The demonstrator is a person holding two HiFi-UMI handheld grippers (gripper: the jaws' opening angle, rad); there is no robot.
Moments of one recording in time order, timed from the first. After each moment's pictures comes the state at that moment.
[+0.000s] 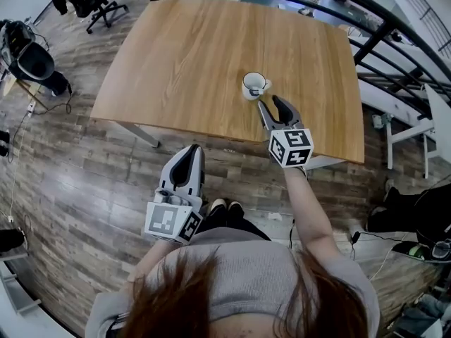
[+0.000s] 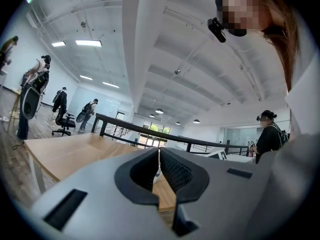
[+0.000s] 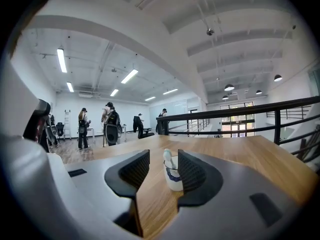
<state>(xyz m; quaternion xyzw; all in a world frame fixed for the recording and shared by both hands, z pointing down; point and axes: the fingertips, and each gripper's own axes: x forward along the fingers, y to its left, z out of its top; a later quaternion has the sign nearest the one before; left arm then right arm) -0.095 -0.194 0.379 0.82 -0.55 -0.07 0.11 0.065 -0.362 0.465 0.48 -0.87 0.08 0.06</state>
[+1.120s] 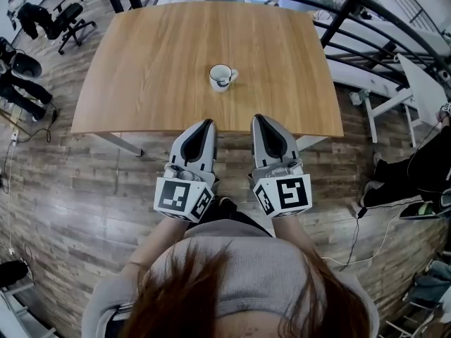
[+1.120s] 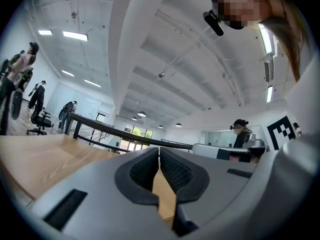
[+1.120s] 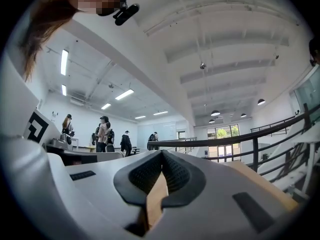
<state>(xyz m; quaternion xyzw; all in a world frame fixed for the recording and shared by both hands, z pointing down) -0.001 -0.213 0.354 0.88 -0.46 -0.08 0.08 0.089 -0.210 0.338 0.55 -0.83 -0.01 -0.03</state>
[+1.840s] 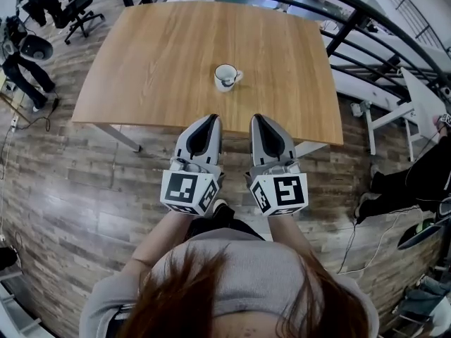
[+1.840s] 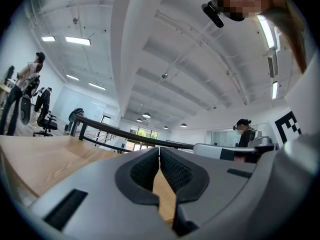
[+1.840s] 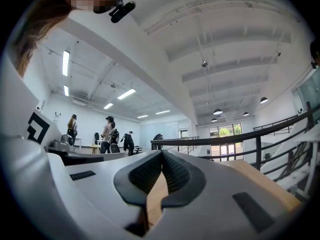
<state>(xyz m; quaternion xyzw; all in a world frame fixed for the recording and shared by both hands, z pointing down) 0.002 -0.220 0.363 0.86 -0.49 -0.08 0.07 0.083 -0.214 0.349 0.55 -0.84 0.00 -0.02</state>
